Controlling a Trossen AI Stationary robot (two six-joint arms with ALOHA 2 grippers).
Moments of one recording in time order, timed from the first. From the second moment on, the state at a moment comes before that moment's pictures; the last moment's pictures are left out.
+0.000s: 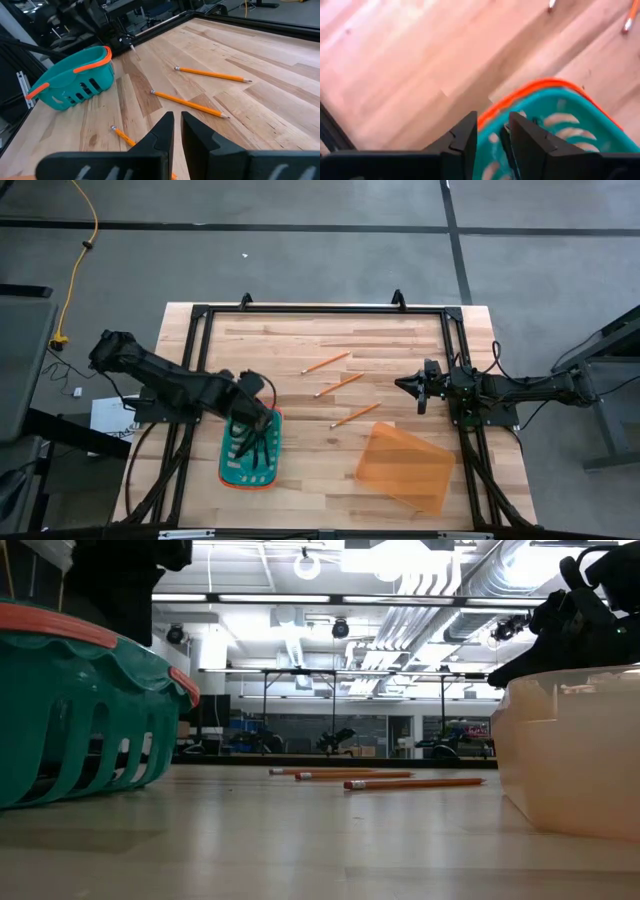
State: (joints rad) left arm -0.24 1.37 1.12 -1.22 -0.43 -1.14; right arm -0.03 0.27 0.02 0.02 0.17 0.41
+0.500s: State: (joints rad) left arm -0.13 1.01 0.75 -0.91 -0.57 -1.03; right arm -0.03 0.27 0.02 0.02 0.17 0.41
